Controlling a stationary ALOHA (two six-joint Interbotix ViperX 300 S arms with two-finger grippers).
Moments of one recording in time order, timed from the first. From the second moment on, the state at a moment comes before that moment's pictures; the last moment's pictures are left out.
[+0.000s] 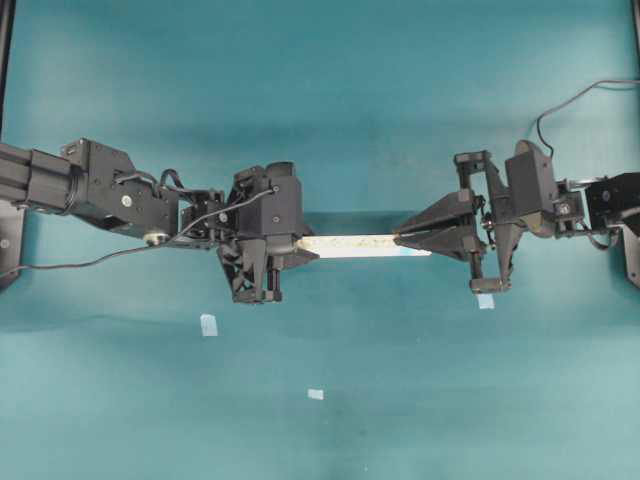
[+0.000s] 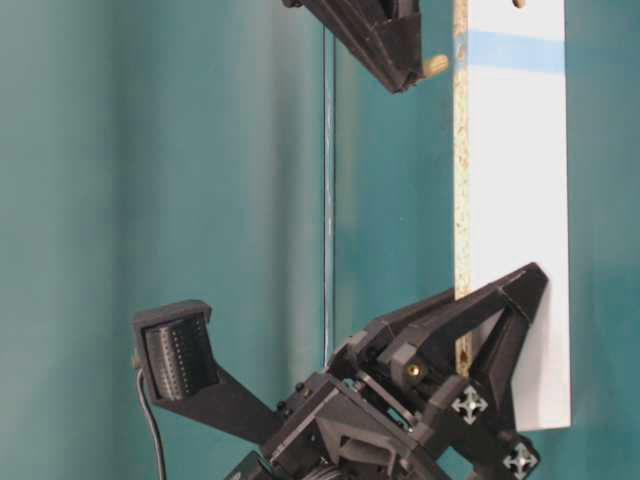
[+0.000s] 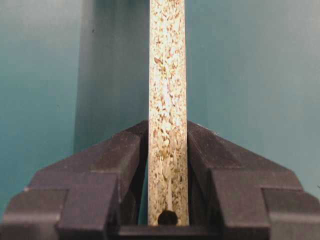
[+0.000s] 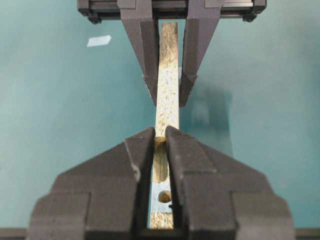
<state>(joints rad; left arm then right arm) -0.01 0.21 0.69 -0.06 -0.17 0.04 -0.10 0.11 1.16 -0.19 -1.17 0.30</state>
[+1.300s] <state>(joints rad) -0.01 0.21 0.69 -0.06 -0.17 0.04 -0.10 0.13 1.17 -0.17 -1.17 0.27</state>
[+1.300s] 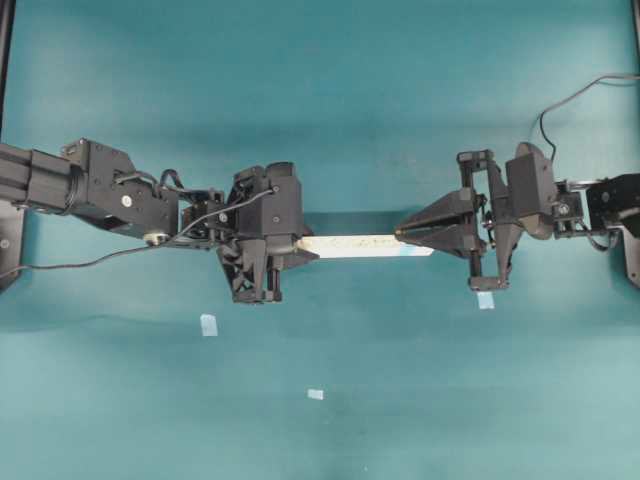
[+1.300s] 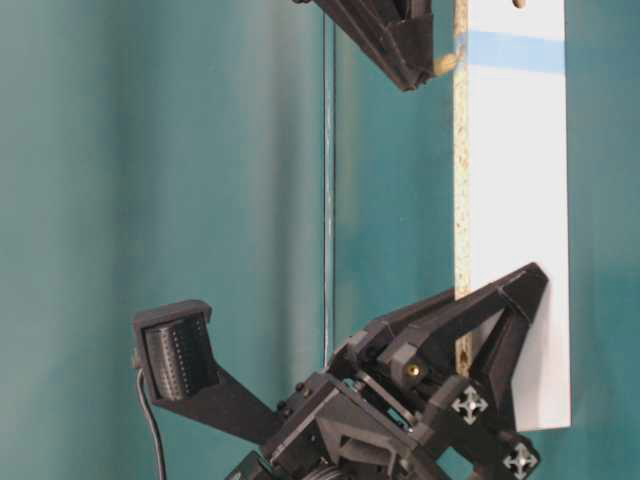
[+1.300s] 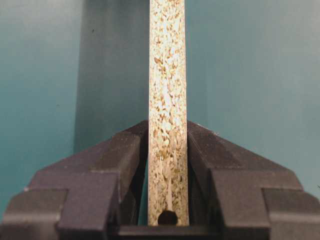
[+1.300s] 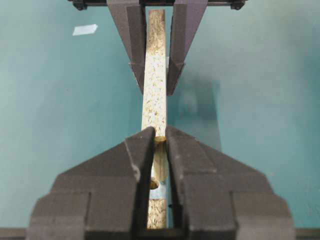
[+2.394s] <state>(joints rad) -0.01 0.21 0.69 -0.06 -0.17 0.04 -0.09 0.12 1.18 -0.17 -1.15 0.27</state>
